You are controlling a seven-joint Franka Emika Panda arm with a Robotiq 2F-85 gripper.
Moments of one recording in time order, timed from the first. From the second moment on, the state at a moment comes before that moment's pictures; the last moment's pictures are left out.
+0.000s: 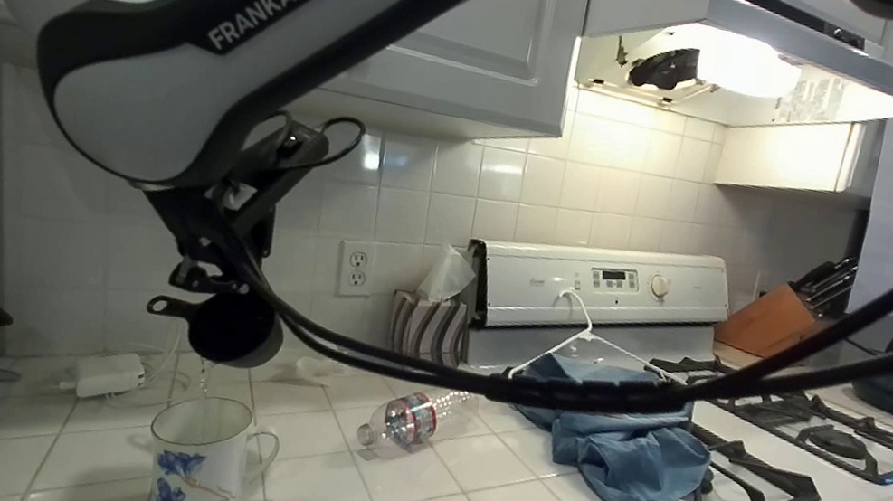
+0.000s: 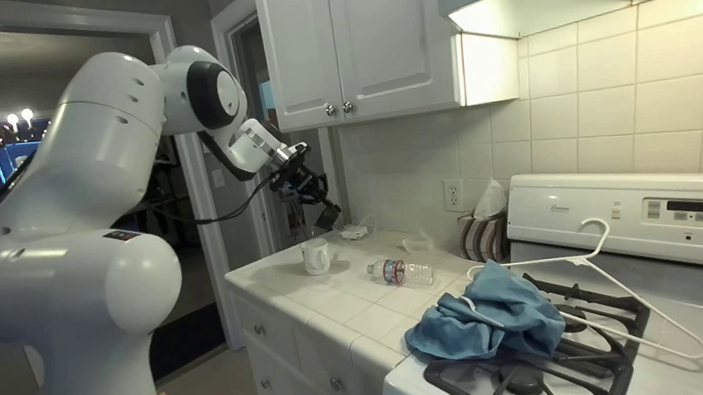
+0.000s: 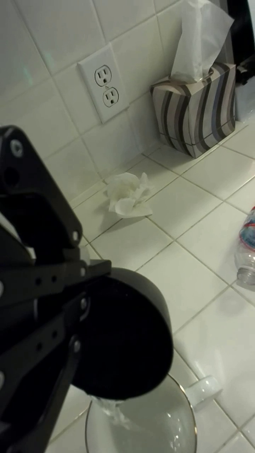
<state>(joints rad) 0.55 0.65 0.06 -1.34 -0.80 1.96 0.31</state>
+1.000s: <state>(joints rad) 0.60 0.74 0.05 -1.22 -0.86 1.81 0.34</state>
